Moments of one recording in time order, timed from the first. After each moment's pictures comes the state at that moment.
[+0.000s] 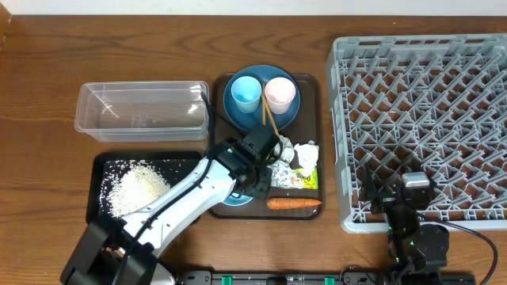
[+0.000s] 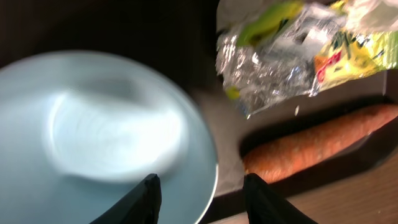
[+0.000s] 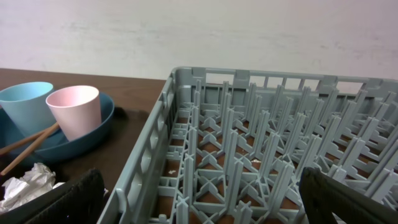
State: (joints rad) left arm -0.69 1.55 0.99 -0.82 0.09 -0.44; right arm 0.09 0.01 0.01 -0.07 0.00 -0.01
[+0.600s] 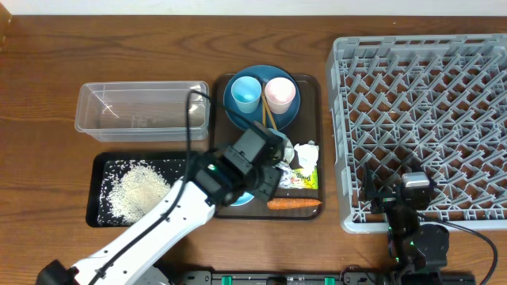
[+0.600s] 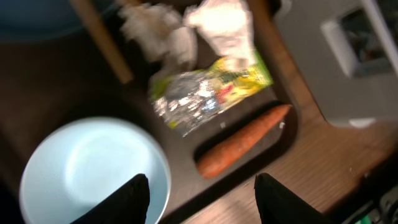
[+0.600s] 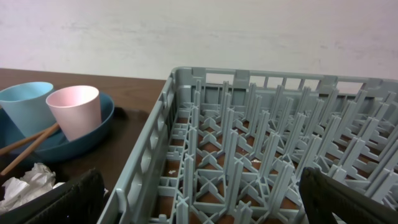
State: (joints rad) left arm -0.77 1.35 1.04 -0.78 0.10 -0.24; right arm 0.09 0.01 0.01 -0.07 0.00 -0.01
